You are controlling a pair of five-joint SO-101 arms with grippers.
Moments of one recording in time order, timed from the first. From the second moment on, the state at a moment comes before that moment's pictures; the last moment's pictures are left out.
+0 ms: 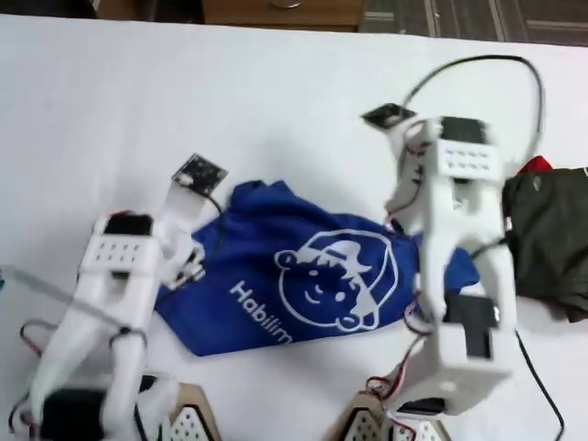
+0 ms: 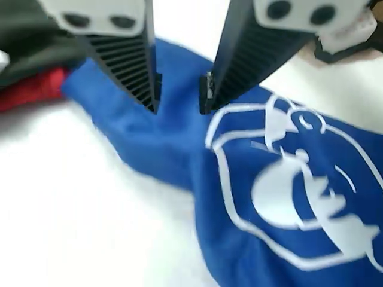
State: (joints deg) left arm -5.3 -20.2 47.2 61.0 -24.4; right arm 2.3 6.8 -0.6 96.9 39.6
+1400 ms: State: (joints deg) left arm -17.8 -32.4 51.9 72.5 -24.4; right arm -29.1 52.4 -40.9 83.1 30.1
